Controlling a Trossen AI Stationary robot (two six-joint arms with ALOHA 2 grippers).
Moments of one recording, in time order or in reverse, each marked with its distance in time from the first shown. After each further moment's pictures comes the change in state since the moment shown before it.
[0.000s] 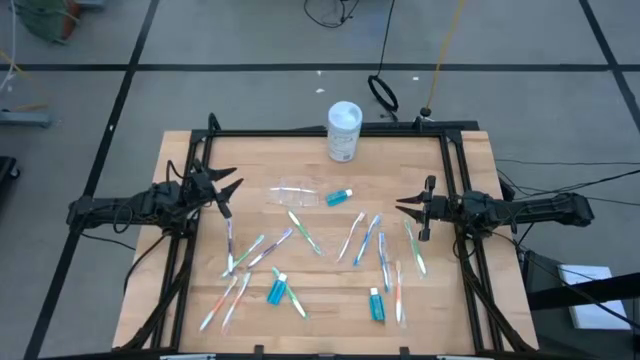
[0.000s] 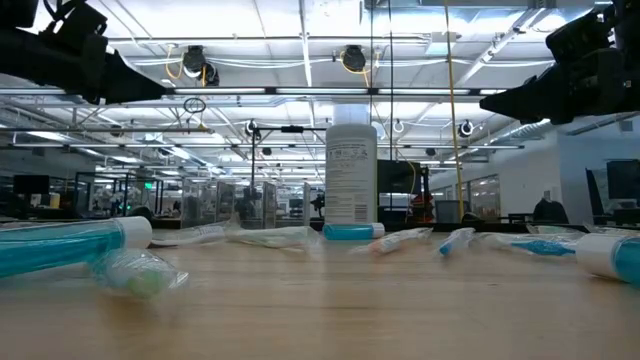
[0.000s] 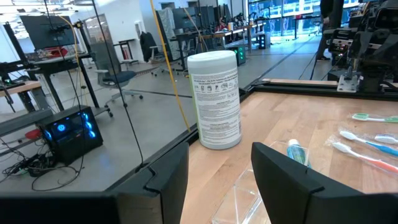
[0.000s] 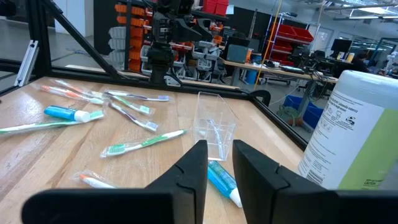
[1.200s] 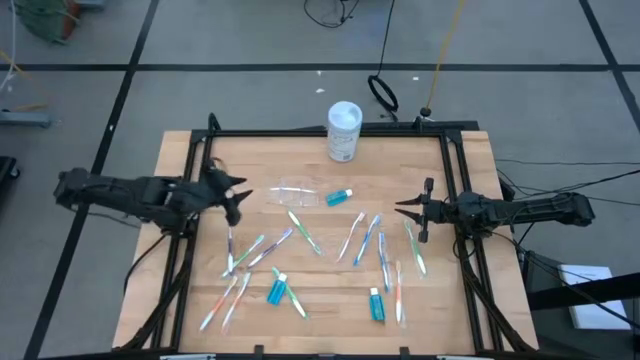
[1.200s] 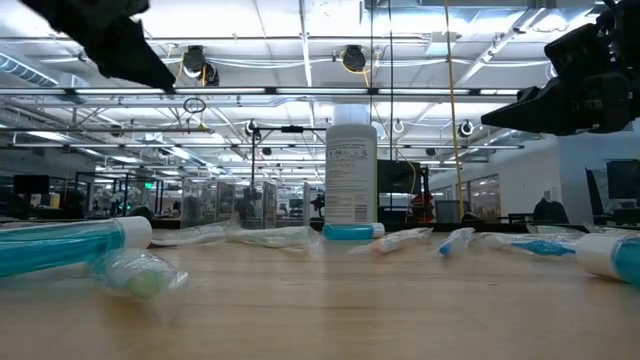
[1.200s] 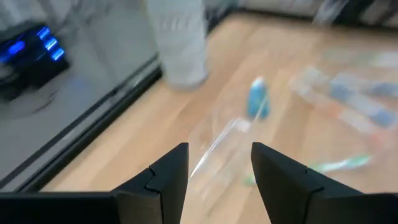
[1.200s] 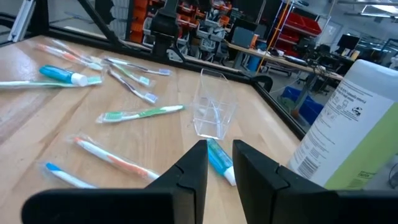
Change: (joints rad) left arm -0.153 0.584 0.490 -0.515 -0.043 -0.428; right arm 0.000 0.016 0.000 -0.075 0.003 -0.091
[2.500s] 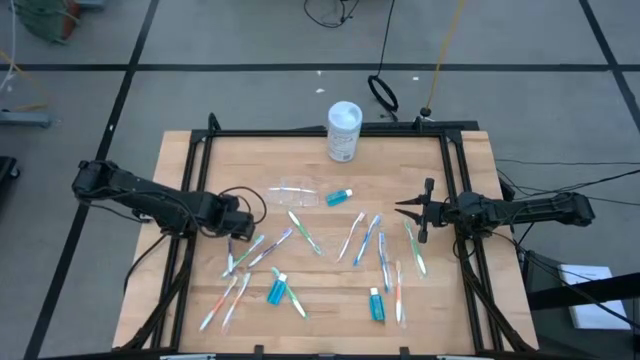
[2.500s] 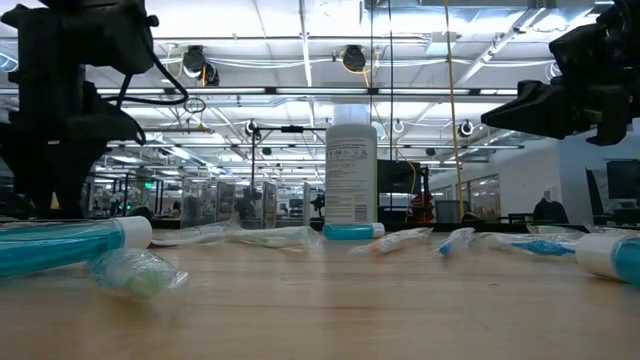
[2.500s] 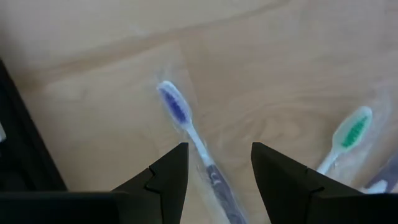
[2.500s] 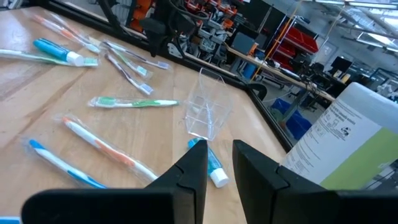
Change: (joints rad) left arm -0.004 0.453 -0.056 -0.389 0.535 -1.105; right arm 0.000 0.000 0.000 0.000 -0.001 -0.147
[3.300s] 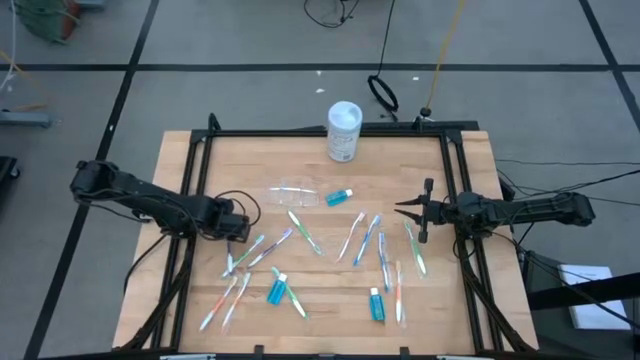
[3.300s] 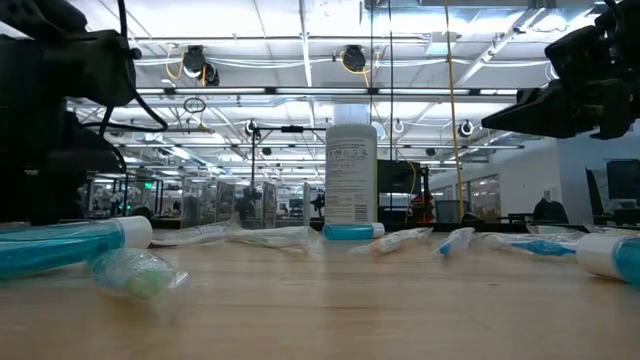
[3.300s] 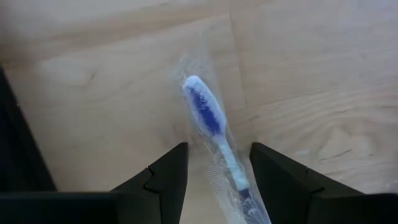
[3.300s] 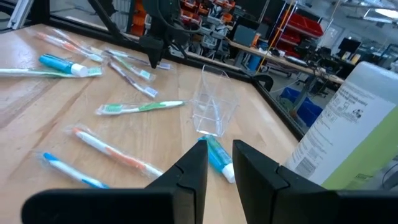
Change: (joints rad) left arm 0.003 -0.001 -0.158 0.146 0.011 -0.033; right arm 0.000 0.005 0.000 -0.014 -0.001 0.118
